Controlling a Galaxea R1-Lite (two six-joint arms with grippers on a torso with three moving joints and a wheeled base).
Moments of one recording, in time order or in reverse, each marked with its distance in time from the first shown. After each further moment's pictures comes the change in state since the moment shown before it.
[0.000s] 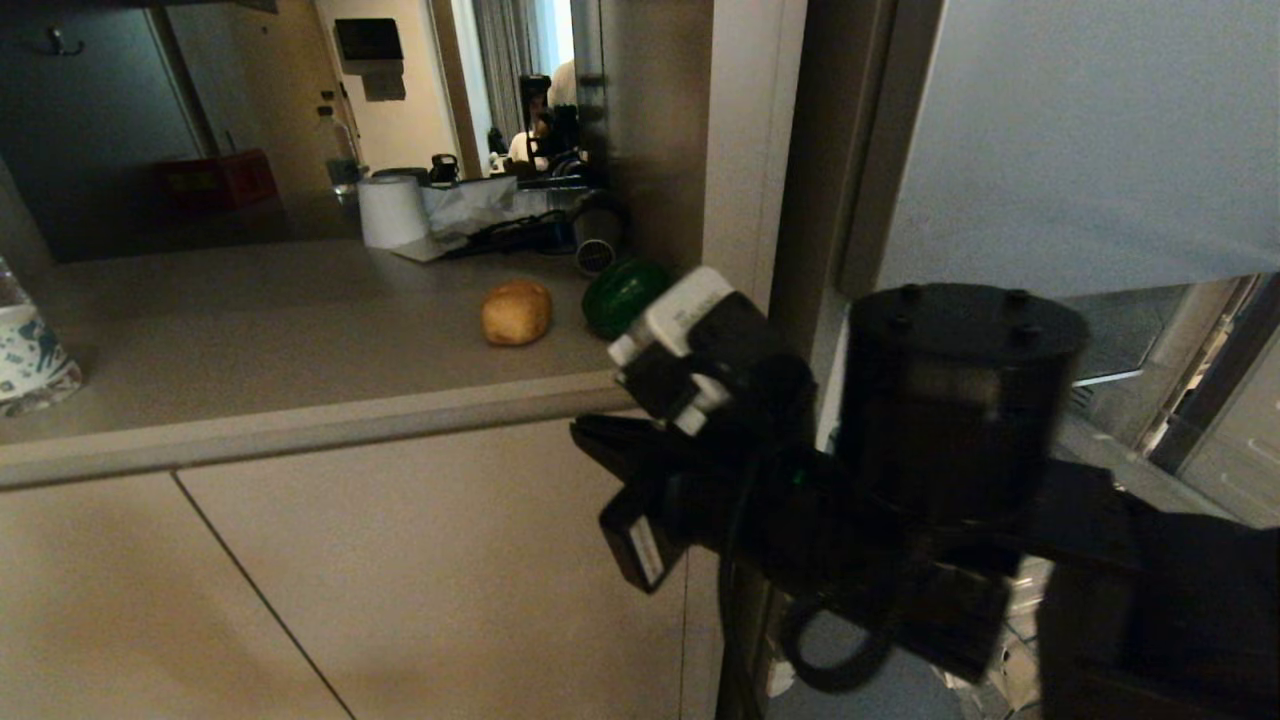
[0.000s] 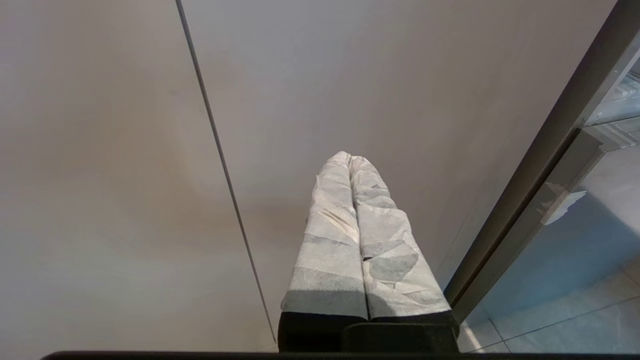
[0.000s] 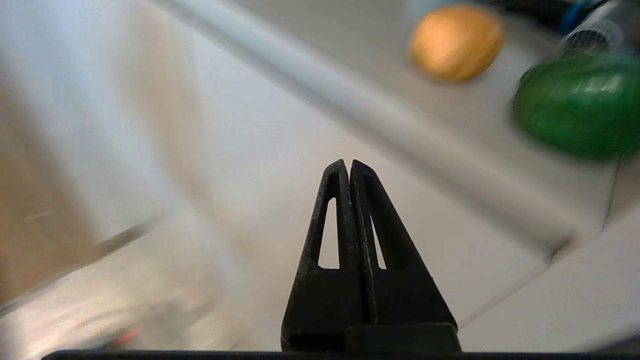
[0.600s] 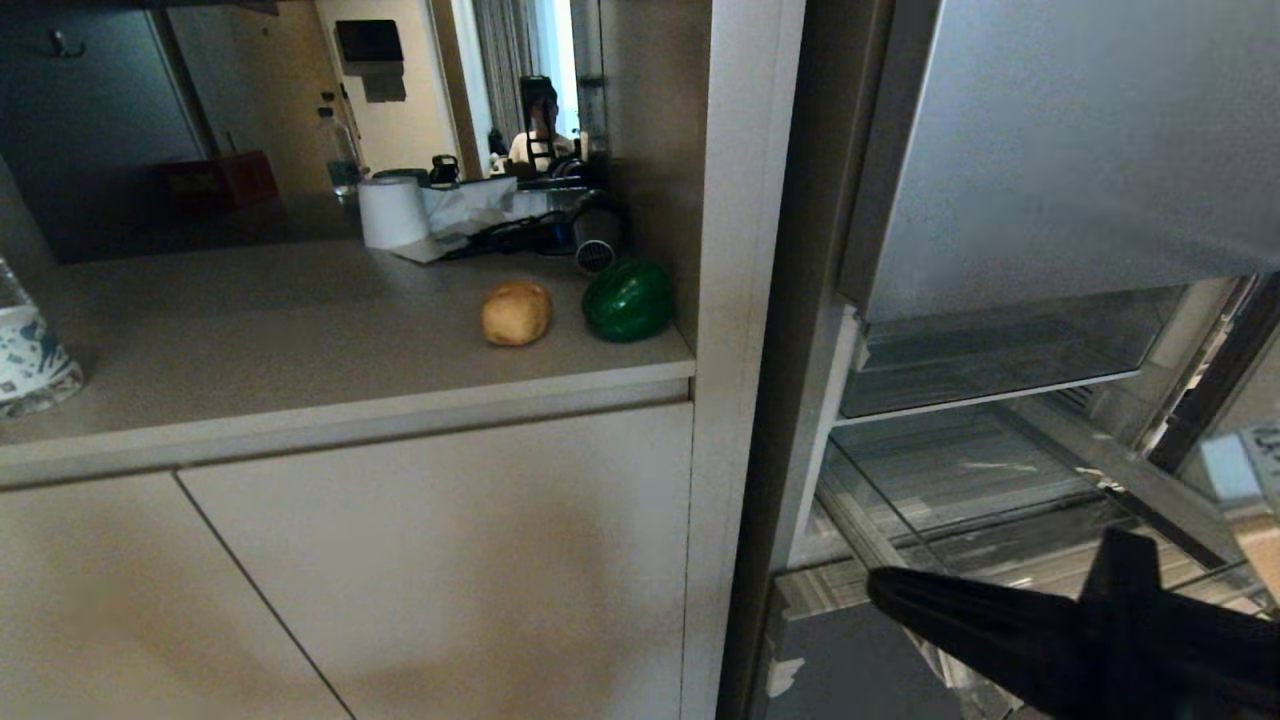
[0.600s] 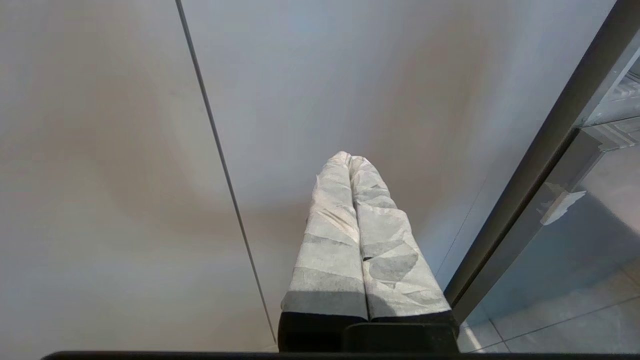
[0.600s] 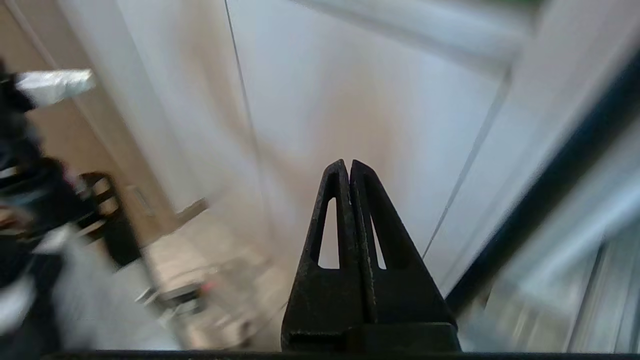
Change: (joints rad) left arm 0.000 0.000 0.000 0.000 0.000 0.000; right arm -0.042 -0.571 0.549 0.059 0.071 0.188
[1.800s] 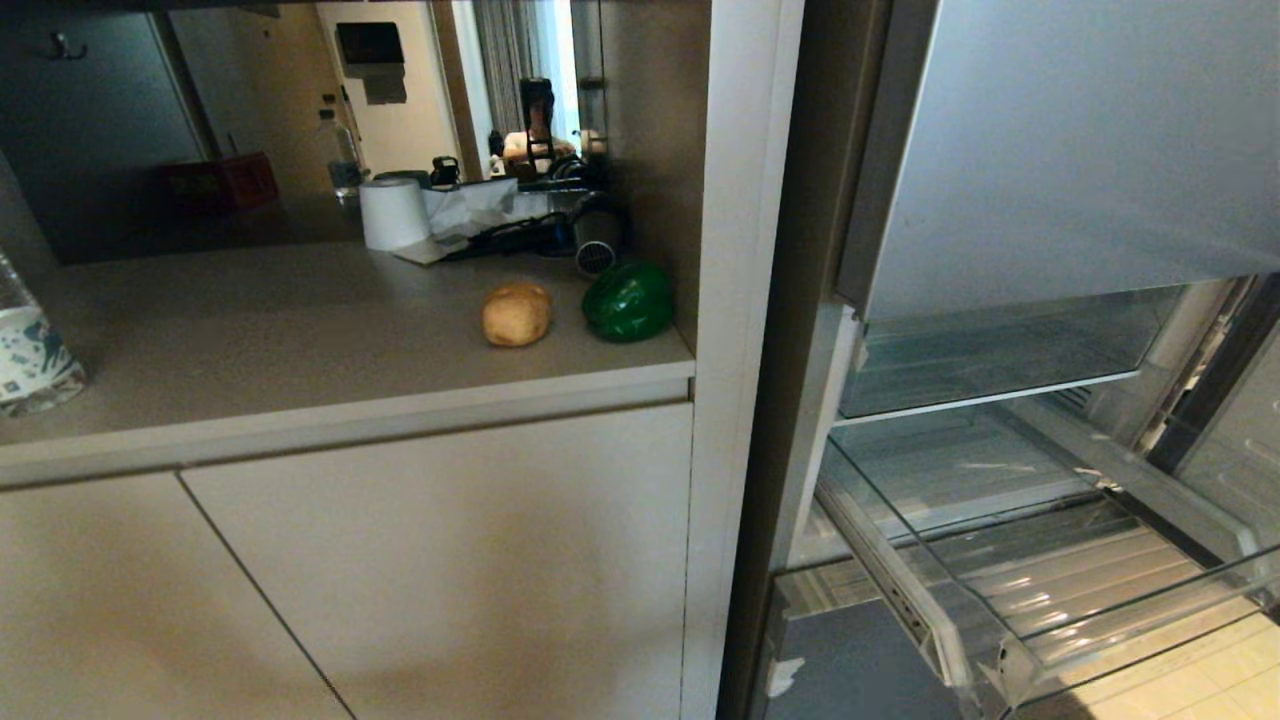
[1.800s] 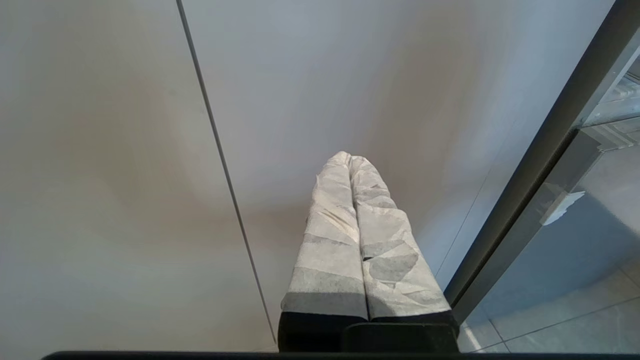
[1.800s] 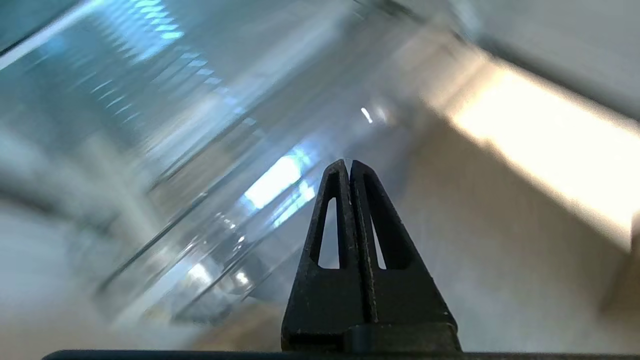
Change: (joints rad) left arm 0.000 0.000 0.000 0.000 0.000 0.000; right arm -1.031 -0.364 0.140 0.538 -0.304 0.395
